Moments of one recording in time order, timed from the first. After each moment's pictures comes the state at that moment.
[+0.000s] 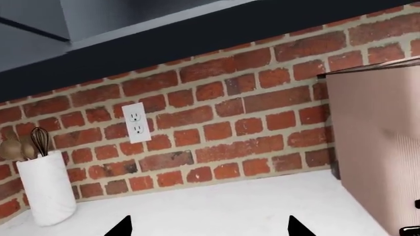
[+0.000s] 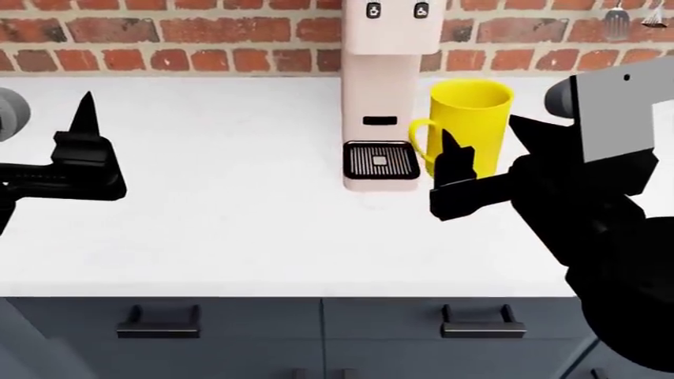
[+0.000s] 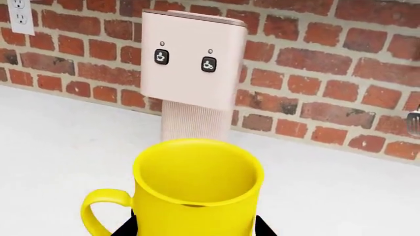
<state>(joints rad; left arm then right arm) -0.82 -0.92 -0.14 0.82 -1.58 -1.15 -1.02 0.97 0.62 -0.09 -0.60 1.60 1.29 0.97</state>
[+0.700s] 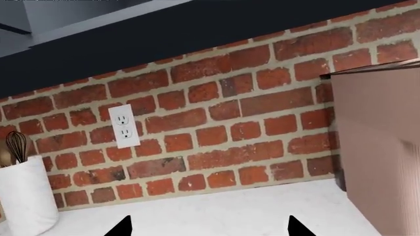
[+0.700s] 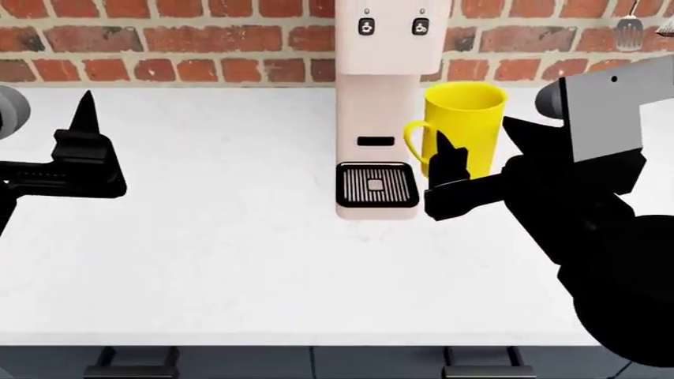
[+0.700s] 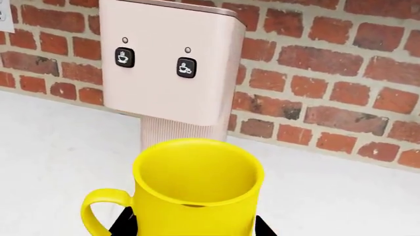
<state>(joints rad) -0.82 -0.92 -0.13 0.81 -1.57 -1.14 -1.01 0.97 0.61 -0.12 -0.59 1.57 1.26 0.95</state>
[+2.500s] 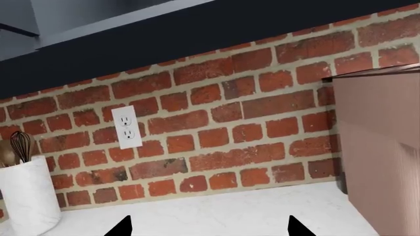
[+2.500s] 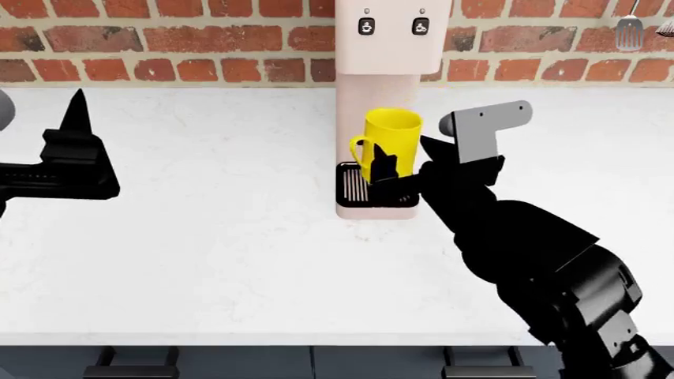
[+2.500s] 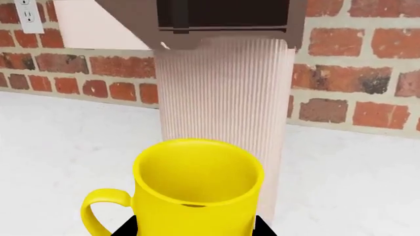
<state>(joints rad) -0.80 -0.96 -0.13 0.82 -1.60 -1.09 -1.03 0.86 0.41 -0.45 -0.05 0.81 0.68 0.25</state>
